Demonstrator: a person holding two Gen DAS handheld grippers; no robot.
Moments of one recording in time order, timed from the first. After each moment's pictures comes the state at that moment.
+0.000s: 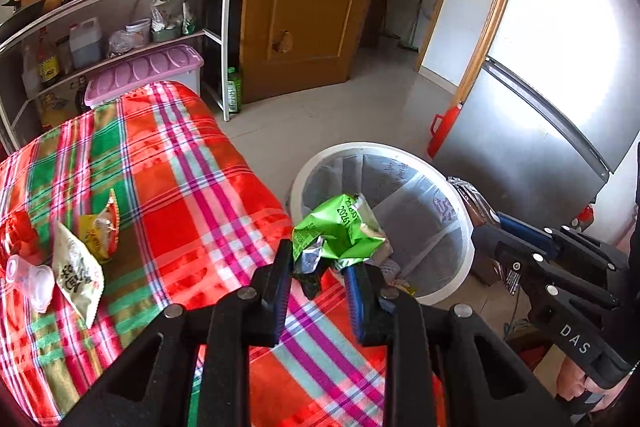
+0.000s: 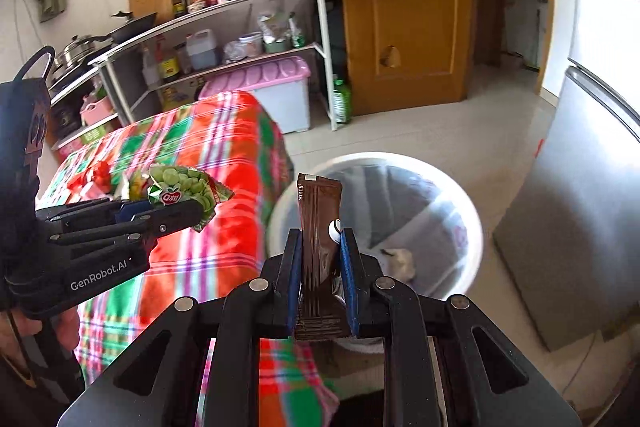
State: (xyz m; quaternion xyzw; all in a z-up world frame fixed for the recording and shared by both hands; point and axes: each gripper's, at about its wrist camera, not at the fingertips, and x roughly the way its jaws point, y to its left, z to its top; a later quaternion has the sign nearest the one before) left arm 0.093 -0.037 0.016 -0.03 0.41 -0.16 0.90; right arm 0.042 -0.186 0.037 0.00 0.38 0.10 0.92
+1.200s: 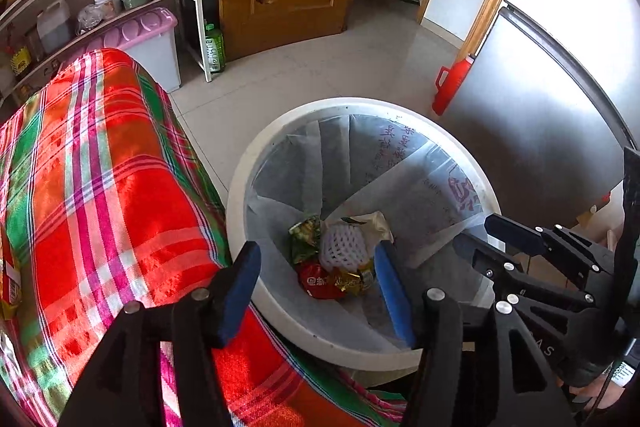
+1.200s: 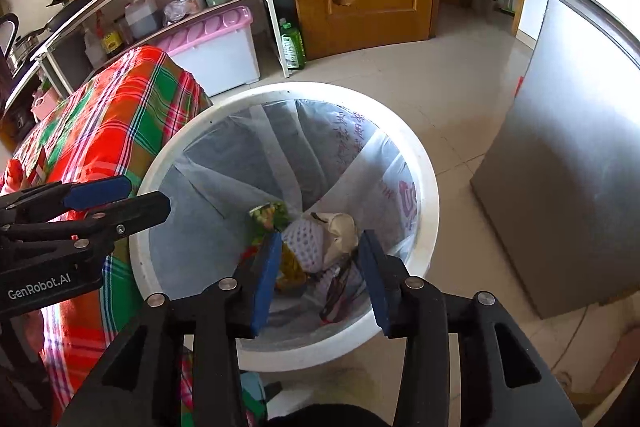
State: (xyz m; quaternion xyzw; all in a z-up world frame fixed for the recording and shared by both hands) left arm 0.154 -0.100 -0.035 0.00 0.48 -0.16 0.86; right arm 0.107 -0.258 -0.039 0.02 0.47 0.04 0.88
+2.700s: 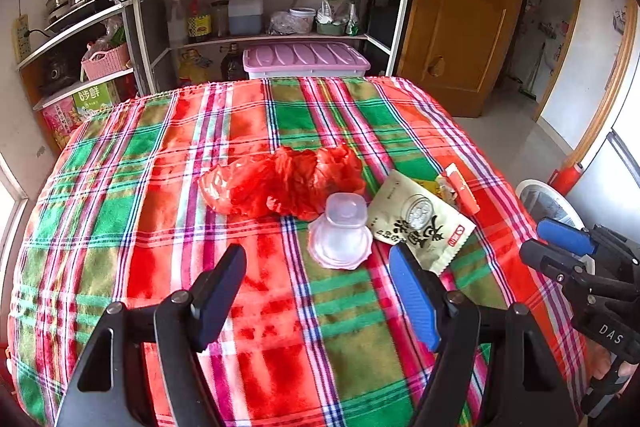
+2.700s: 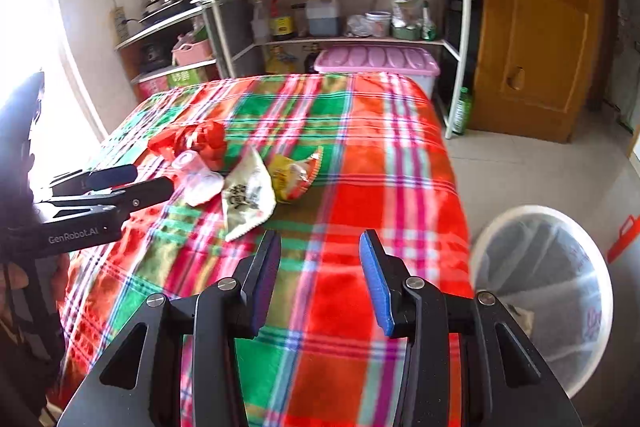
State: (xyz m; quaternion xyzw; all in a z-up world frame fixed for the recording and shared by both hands) left arm 0.046 0.185 -0.001 -0.08 0.40 0.07 0.91; right arm 0.073 -0.005 0.017 -0.08 0.39 0.29 0.87
